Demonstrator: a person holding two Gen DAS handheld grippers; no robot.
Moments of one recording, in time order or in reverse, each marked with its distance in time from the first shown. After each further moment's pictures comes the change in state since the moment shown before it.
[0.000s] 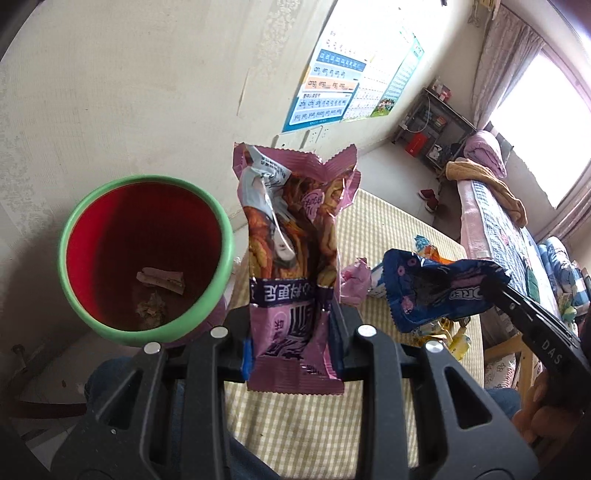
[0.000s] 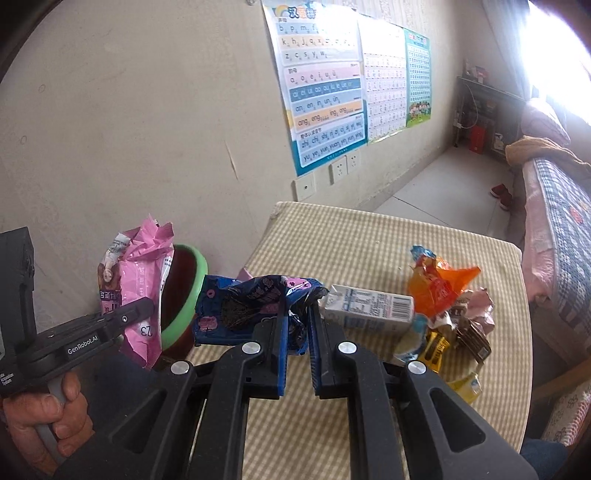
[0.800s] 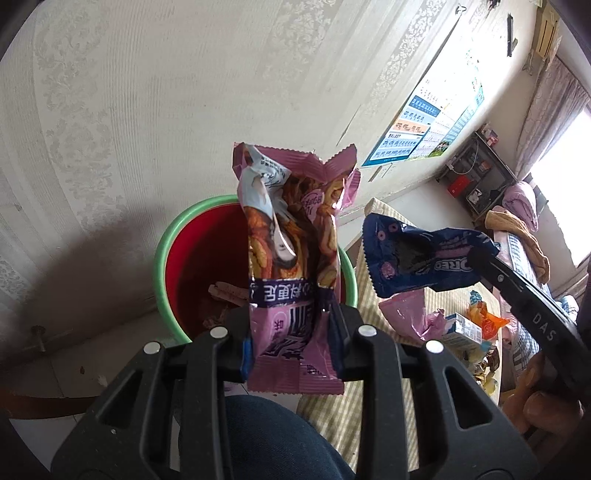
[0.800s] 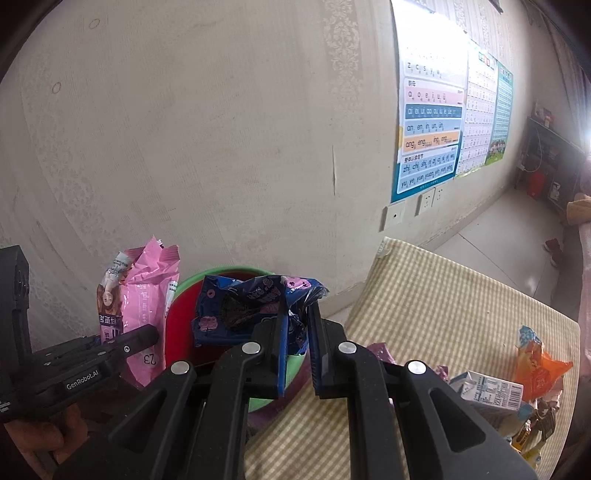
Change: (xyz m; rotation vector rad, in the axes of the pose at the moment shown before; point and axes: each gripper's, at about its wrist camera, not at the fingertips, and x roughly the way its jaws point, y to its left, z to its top) left arm -0.024 0.131 0.027 -0.182 -0.047 0.098; right arm 0.091 0.146 0.055 -0.191 -0.004 0.135
